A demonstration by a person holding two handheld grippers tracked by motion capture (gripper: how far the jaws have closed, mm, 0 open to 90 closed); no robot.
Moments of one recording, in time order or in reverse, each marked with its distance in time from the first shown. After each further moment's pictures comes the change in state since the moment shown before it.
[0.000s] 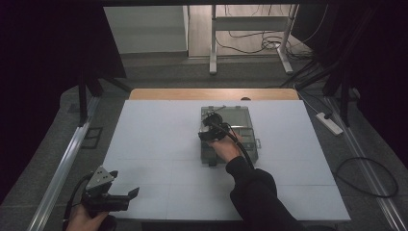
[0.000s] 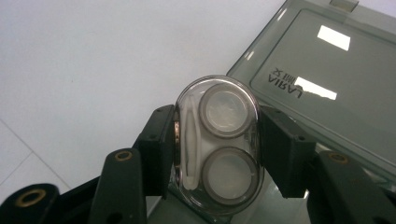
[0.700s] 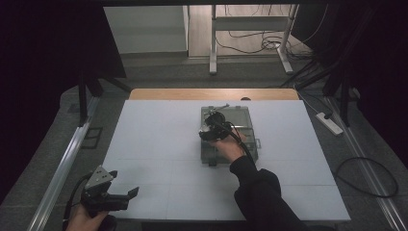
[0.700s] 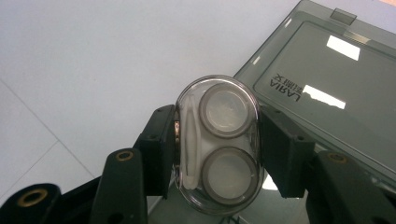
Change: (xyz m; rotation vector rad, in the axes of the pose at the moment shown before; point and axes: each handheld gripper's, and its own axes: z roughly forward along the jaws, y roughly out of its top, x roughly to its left) left arm 0.001 0.000 0.000 -0.001 -0.004 -0.013; right arm -0.001 0.001 -0.017 -0.022 0.041 -0.026
